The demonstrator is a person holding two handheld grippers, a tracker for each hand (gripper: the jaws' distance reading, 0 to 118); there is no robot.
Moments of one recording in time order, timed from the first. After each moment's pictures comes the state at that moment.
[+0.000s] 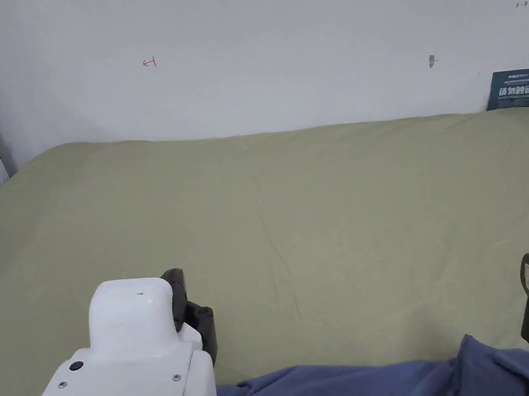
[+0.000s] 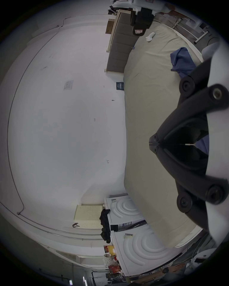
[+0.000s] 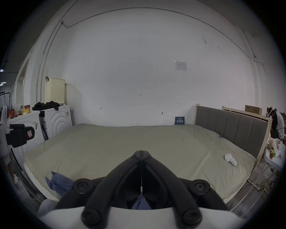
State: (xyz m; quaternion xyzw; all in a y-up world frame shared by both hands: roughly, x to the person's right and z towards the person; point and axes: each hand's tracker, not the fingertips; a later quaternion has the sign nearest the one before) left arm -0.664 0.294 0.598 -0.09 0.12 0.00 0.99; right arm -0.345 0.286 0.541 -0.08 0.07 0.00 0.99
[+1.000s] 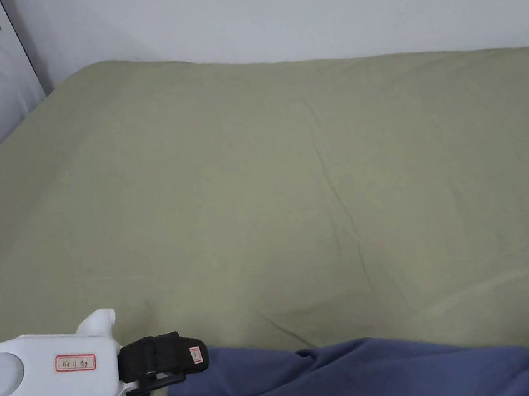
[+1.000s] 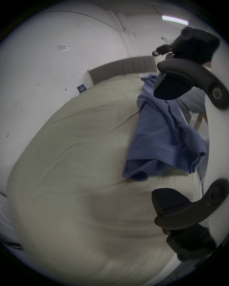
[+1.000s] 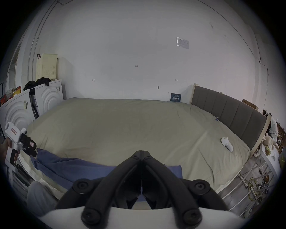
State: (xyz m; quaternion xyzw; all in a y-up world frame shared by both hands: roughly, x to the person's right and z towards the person) left arm -0.905 0.127 0.493 -0.48 -0.08 0.38 0.78; right arm -0.353 0.231 0.510 -0.20 0.04 0.05 0.98
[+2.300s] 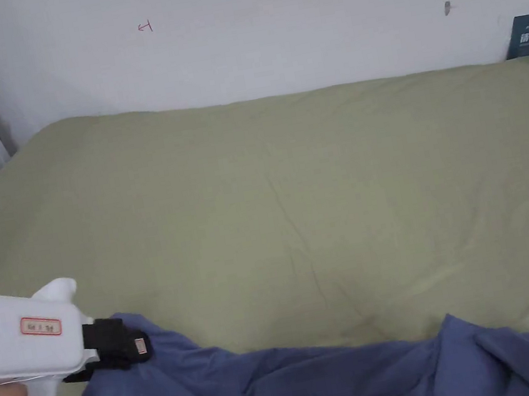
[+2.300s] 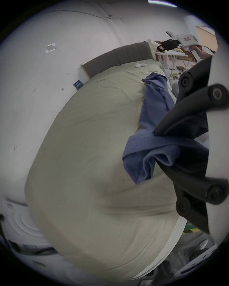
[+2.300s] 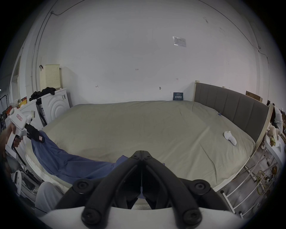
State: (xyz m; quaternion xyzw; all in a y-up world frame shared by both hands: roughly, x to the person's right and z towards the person) left arm -0.829 0.259 0.490 -0.49 -0.02 0.24 0.84; right arm -0.315 0.240 0.546 -0.20 0.06 0.00 0.98
